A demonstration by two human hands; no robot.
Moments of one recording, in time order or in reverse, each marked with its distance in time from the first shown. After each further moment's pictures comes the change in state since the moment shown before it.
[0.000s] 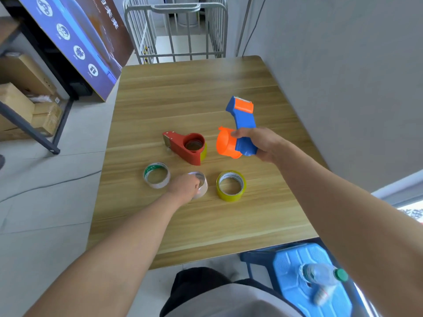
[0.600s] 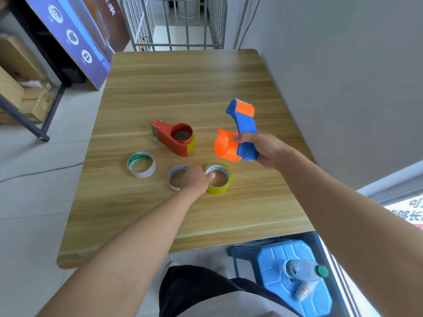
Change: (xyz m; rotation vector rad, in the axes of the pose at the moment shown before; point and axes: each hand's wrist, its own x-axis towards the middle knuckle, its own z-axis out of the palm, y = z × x) left_hand 0.021 0.075 0.026 -0.461 0.164 -0.290; right_hand -0.015 0.030 -0.040 0.014 -0.072 0.002
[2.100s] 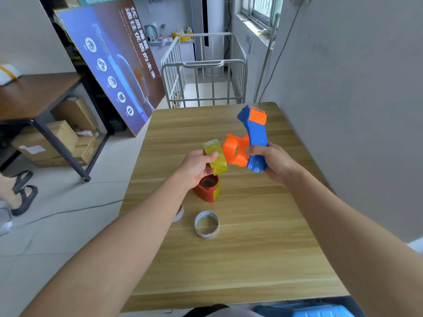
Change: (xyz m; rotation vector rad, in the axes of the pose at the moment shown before) left_hand 0.009 0.044 -0.173 -1.152 -0.054 0.060; right_hand 0.016 -0.078 0.032 0.075 -0.044 -0.301
